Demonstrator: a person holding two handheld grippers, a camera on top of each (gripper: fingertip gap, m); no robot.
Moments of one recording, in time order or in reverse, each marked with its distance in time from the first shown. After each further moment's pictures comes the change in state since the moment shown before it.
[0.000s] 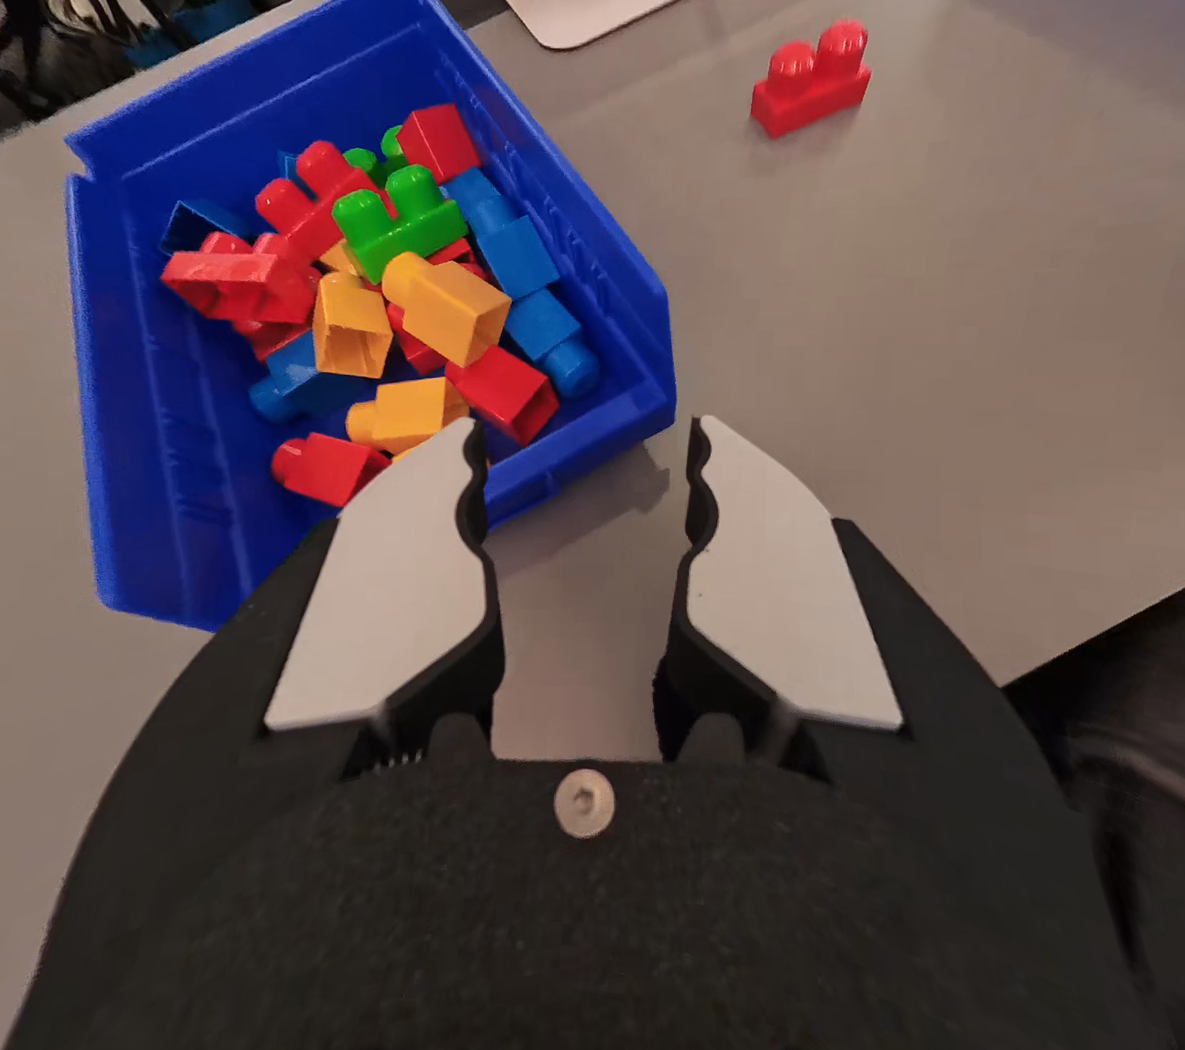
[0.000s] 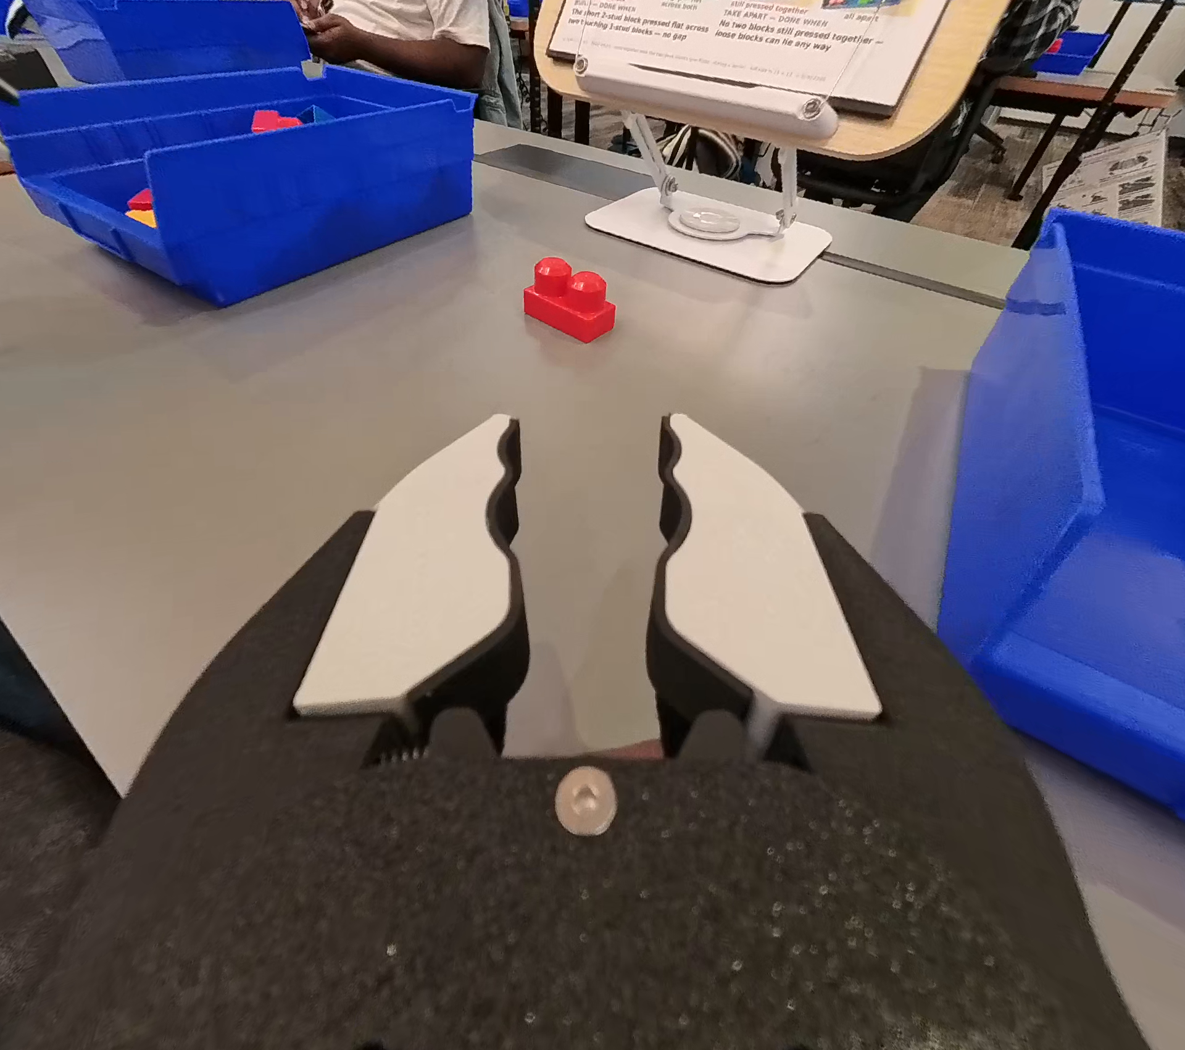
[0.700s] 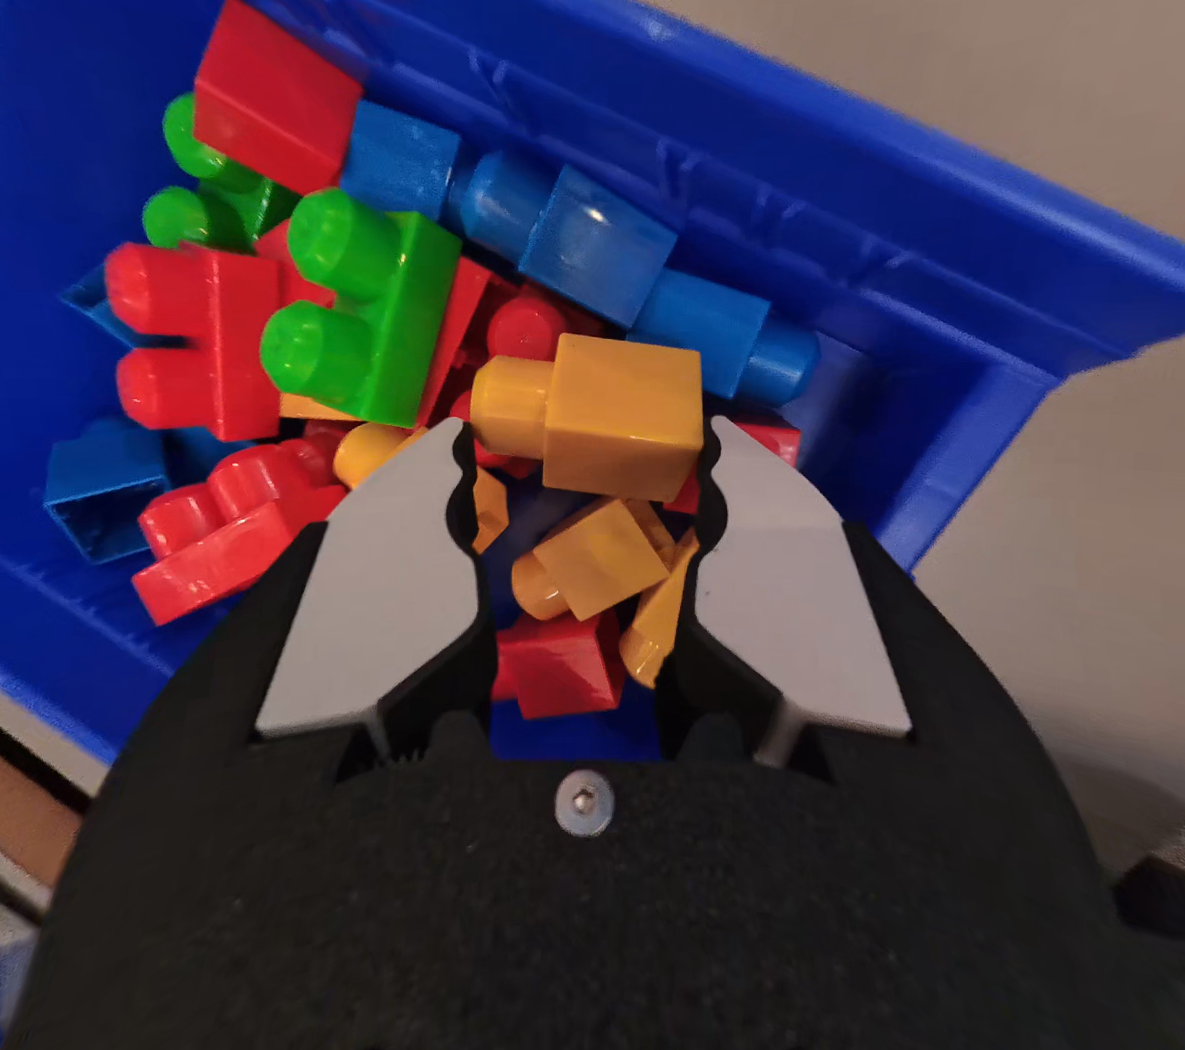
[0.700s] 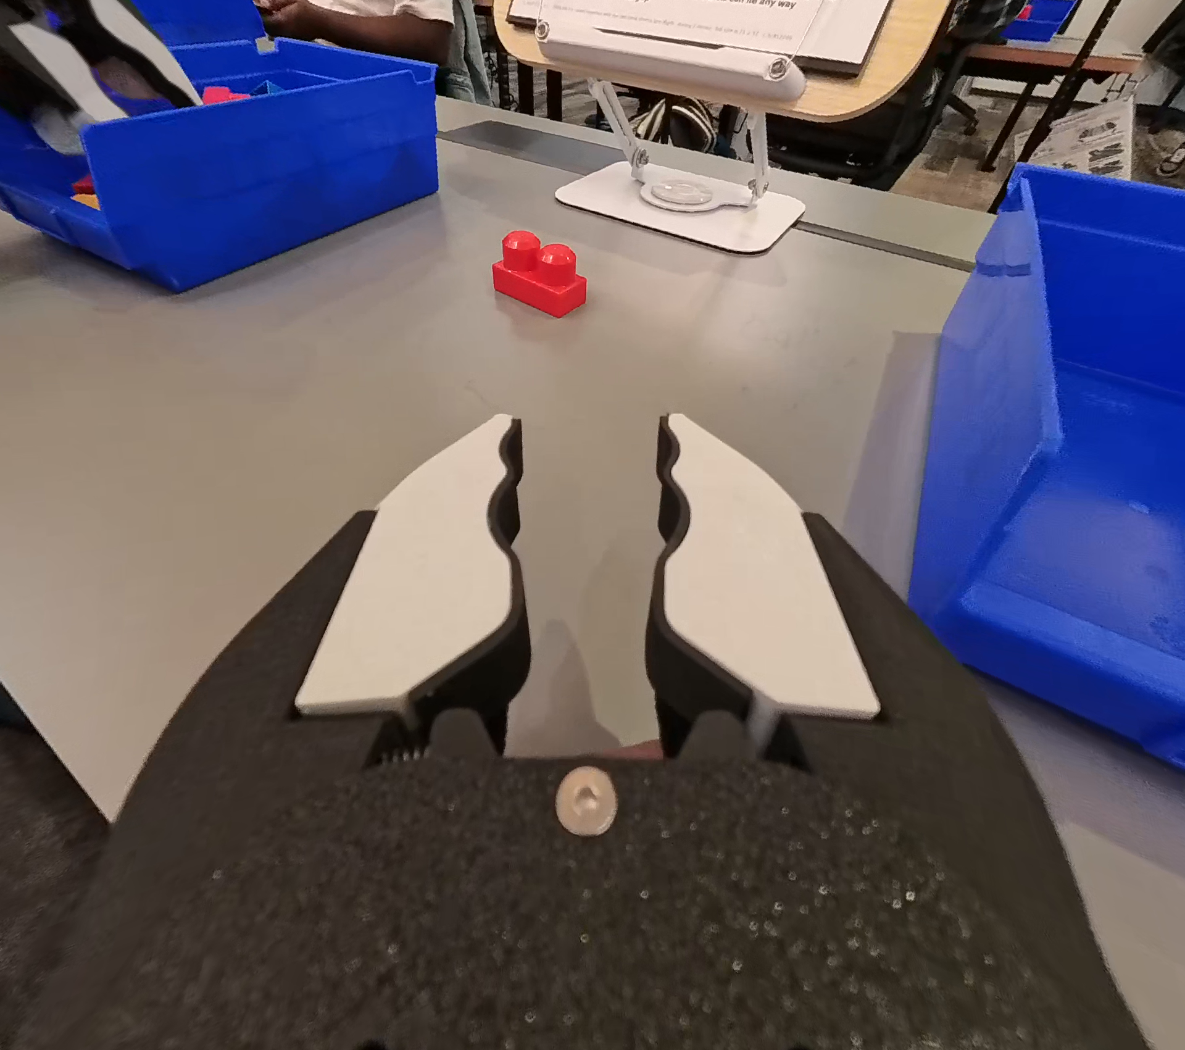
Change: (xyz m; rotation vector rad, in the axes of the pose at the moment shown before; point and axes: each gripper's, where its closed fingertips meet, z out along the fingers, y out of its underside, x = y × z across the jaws) left arm -0.064 0.008 0.113 -0.408 0.349 0.481; right arm 0.012 0.011 -0.004 -0.026 0.042 0.019
